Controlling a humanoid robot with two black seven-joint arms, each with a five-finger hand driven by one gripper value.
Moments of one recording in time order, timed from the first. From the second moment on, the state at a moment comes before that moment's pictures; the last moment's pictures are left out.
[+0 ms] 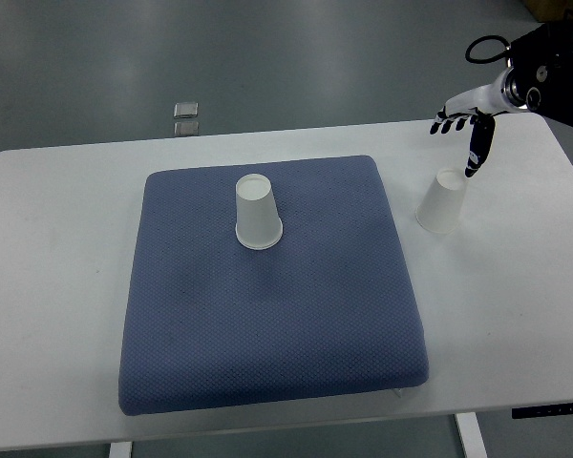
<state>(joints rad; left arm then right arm) -0.02 0.00 -0.04 -0.37 0.08 -0.08 0.08 1.56 -0.36 -0.68 0.69 -0.77 0.40 0.02</state>
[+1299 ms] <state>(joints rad) -0.02 0.00 -0.04 -0.36 0.08 -0.08 0.08 1.33 -0.23 -0.68 0.47 -0.76 0.30 0.02</state>
